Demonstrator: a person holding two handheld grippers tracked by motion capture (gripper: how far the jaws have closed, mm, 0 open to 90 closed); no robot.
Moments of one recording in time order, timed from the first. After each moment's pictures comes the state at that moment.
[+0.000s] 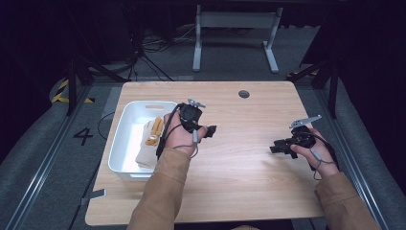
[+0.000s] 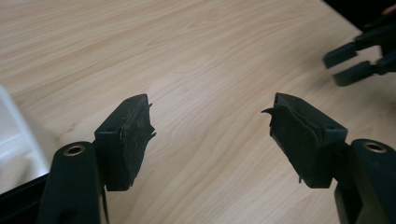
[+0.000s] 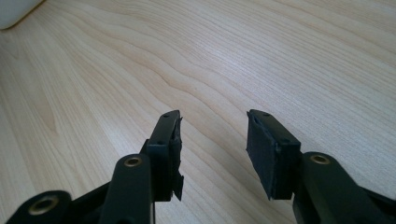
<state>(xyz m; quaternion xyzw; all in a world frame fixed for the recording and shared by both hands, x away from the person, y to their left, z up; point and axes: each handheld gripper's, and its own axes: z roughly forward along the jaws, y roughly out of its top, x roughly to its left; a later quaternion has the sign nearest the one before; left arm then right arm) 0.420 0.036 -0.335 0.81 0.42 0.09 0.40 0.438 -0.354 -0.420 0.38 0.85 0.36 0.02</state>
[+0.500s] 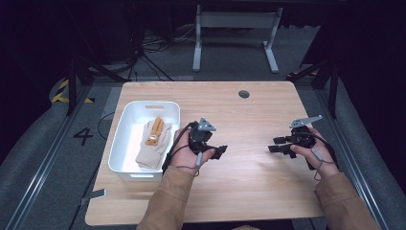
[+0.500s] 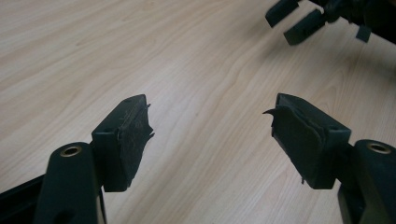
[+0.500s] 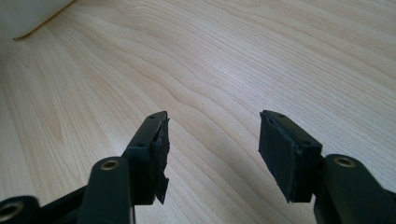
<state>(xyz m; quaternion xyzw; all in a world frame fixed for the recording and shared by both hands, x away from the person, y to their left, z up) 0.390 0.019 -0.379 0.85 0.32 0.07 0.42 0.437 -0.351 -0.419 0.37 0.85 0.39 0.03</state>
